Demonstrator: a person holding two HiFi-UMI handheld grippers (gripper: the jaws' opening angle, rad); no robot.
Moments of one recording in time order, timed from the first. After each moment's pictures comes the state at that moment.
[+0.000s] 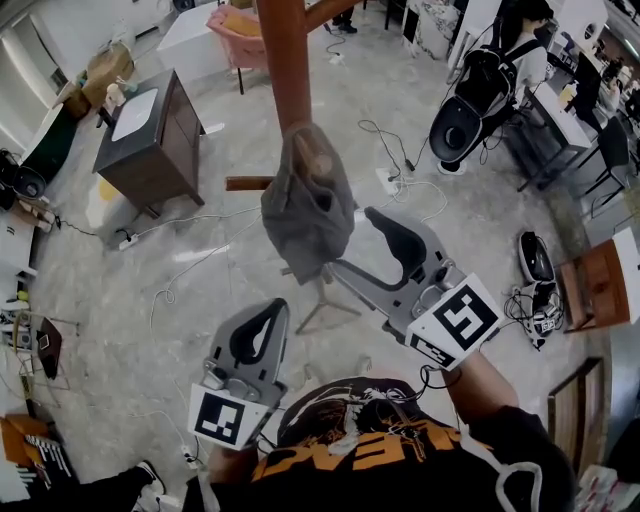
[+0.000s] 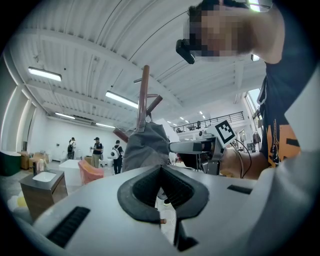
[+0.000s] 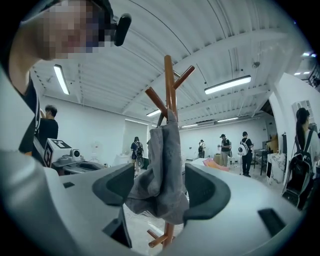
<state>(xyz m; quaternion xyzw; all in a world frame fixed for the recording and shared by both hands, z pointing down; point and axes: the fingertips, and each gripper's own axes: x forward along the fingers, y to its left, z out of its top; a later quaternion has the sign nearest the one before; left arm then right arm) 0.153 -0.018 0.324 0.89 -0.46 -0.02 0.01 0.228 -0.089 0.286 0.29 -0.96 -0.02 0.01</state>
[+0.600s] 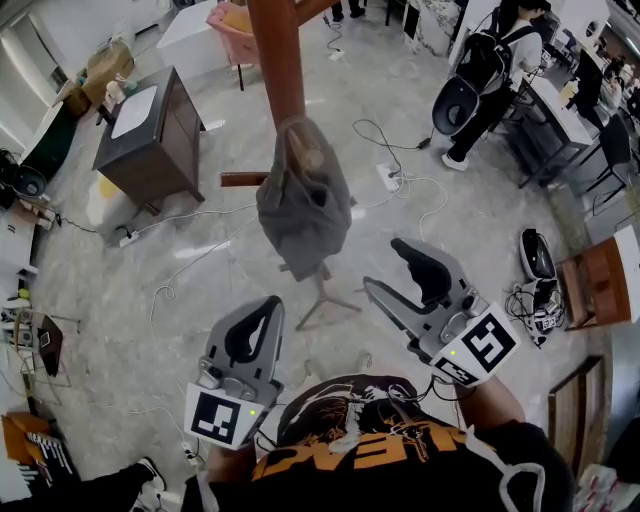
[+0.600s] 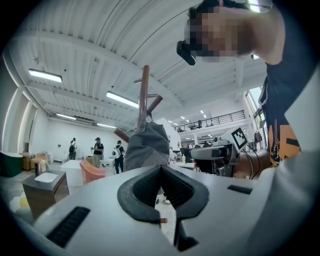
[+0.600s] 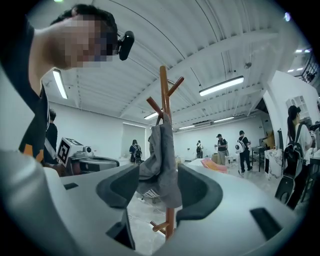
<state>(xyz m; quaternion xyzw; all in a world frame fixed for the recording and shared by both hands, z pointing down) 0.156 -0.018 0.321 0.89 -0.46 -0.01 0.01 0.279 -0.059 0.305 0.31 -0.95 0.00 -0.02</state>
